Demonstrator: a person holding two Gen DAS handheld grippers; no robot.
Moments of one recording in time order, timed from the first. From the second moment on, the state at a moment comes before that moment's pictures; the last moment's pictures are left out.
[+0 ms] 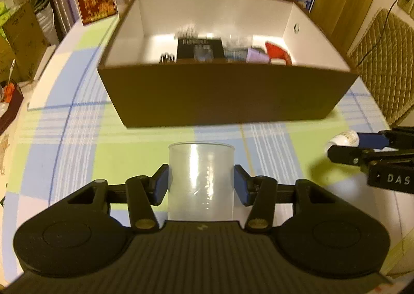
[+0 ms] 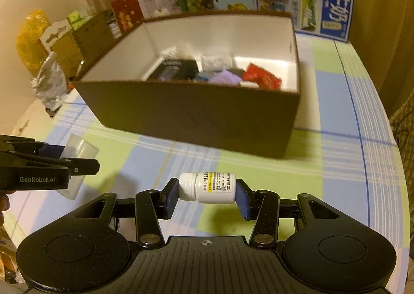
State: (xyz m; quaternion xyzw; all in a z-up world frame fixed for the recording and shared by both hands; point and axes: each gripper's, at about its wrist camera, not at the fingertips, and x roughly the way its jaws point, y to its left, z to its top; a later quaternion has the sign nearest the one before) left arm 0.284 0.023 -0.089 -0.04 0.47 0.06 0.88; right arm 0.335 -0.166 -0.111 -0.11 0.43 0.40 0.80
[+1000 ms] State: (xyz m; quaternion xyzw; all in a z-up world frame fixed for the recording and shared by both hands) left arm 0.387 0.048 -0.010 0.00 0.39 0.07 0.92; right arm 0.396 -0.106 -0.029 -0.08 0.34 0.45 0.82
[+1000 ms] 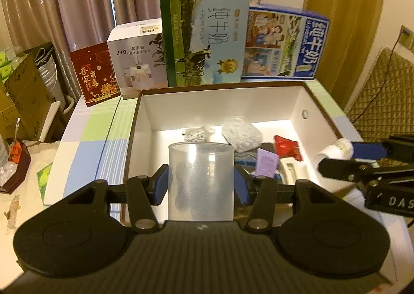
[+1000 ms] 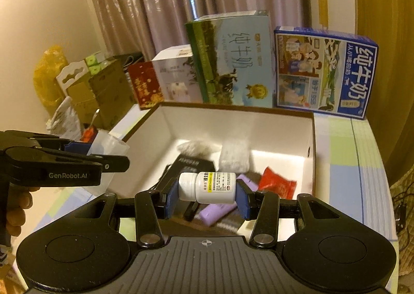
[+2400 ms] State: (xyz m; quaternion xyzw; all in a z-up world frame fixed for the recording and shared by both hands) left arm 0.516 0.095 -0.077 0.04 0.44 0.08 0.89; right arm 0.514 -0.050 -0.090 -0.11 0.40 0.37 0.83
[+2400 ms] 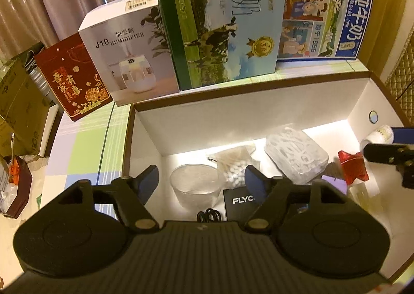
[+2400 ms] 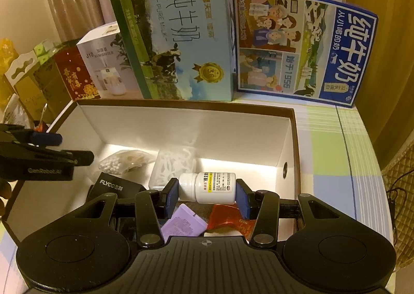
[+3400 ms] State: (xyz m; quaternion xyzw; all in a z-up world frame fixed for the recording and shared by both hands) left arm 0.472 0.072 -0.046 0.00 0.43 0.06 0.90; right arm 0.491 -0.087 -0.065 -0.06 0.39 0.37 0.84
